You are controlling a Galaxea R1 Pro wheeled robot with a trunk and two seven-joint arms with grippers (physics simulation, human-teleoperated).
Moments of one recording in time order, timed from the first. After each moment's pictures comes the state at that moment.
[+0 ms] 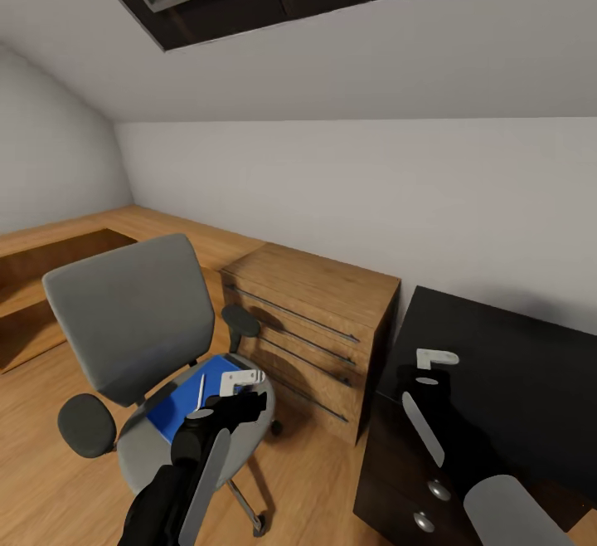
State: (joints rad) left arm -0.29 -0.17 -0.17 -1.45 0.16 0.77 0.28; right arm -0.58 -0.07 0.19 -0.95 -0.26 0.46 -0.55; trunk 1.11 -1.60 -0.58
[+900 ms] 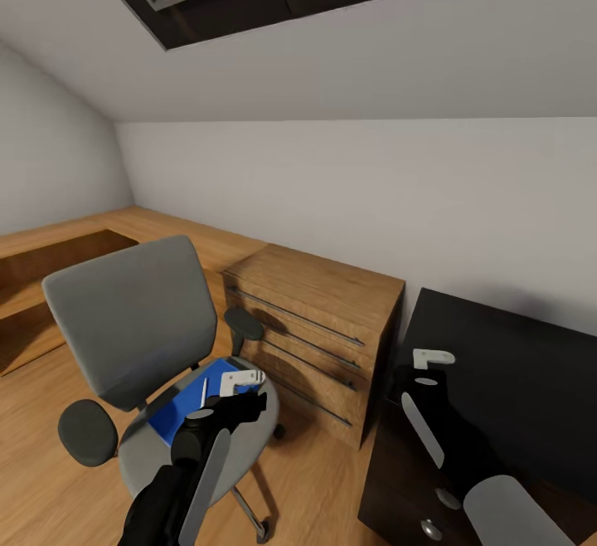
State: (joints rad) left arm -0.29 -0.17 -0.17 -1.45 0.16 0.77 0.28; right arm -0.58 -0.07 0.20 -0.95 -0.26 0.46 -0.51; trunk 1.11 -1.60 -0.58
